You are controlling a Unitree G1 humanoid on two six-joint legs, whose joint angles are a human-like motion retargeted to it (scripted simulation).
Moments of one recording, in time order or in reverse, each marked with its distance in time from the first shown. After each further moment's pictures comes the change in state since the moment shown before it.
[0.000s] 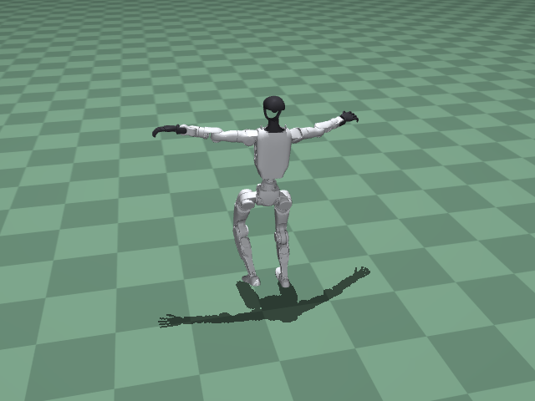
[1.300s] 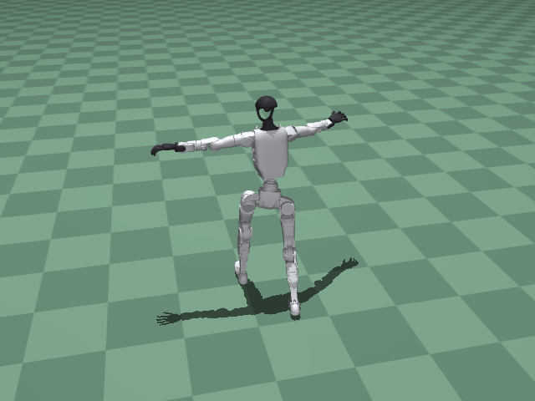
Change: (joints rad) left arm 0.019 -0.148 0.074 0.006 -0.170 0.083 0.259; right arm 0.033 0.090 -0.104 0.036 0.174 0.001 -0.306; waist 0.249 -0.094 -0.013; left_leg -0.201 -0.002 -0.030 -0.843 0.272 -0.052; right_leg 0.242 -0.058 -0.088 -0.047 -0.091 0.011
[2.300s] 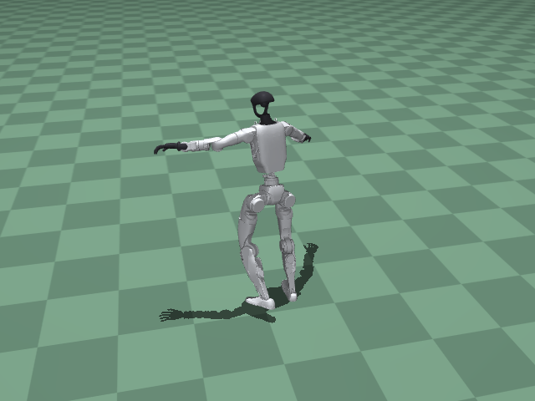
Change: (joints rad) left arm 0.001 -0.064 -0.047 -0.370 0.315 -0.028 -0.058; right arm 0.325 0.312 -0.194 -0.215 -0.157 -0.027 0.084; waist -0.306 0.029 -0.128; left_leg 0.336 0.103 0.172 0.185 -0.281 -0.026; right_leg -0.187 0.015 -0.330 -0.165 -0.112 0.127
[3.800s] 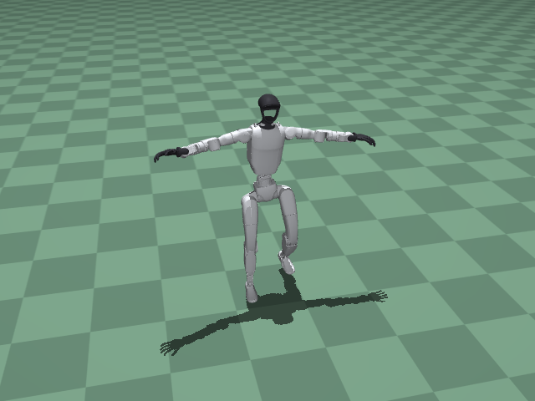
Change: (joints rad) left arm -0.150 0.054 -0.125 0.485 -0.295 0.016 -0.124; right arm 0.365 -0.319 -0.427 0.149 0.104 0.032 0.067; waist 0.089 -0.103 0.046; left_leg 0.009 -0.167 -0.255 0.183 0.093 0.078; right_leg -0.042 -0.003 0.314 0.003 0.429 -0.043
